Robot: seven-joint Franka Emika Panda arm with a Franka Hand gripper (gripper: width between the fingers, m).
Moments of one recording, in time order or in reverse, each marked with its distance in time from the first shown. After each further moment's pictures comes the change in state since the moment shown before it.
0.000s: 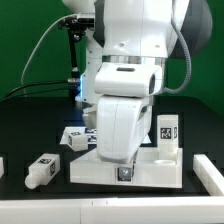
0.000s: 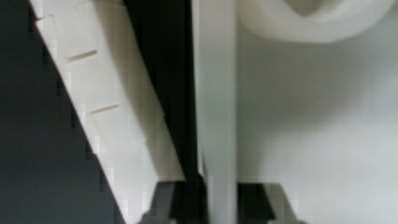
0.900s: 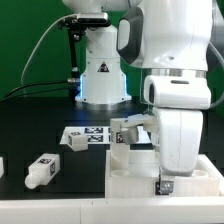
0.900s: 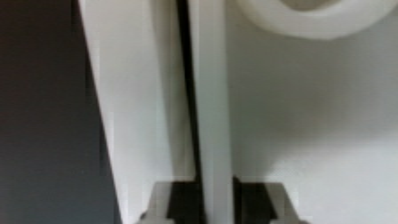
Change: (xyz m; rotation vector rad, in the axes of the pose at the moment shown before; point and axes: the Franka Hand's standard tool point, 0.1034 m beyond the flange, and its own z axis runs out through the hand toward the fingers) arm 0.053 -0.005 0.015 -0.043 0.004 -0.140
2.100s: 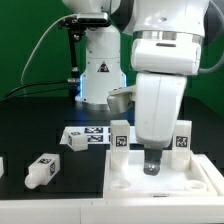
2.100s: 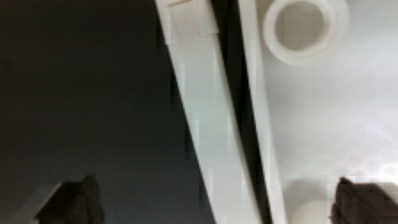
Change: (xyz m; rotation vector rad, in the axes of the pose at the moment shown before) arm -0.023 0.028 -0.042 0.034 -0.040 0.197
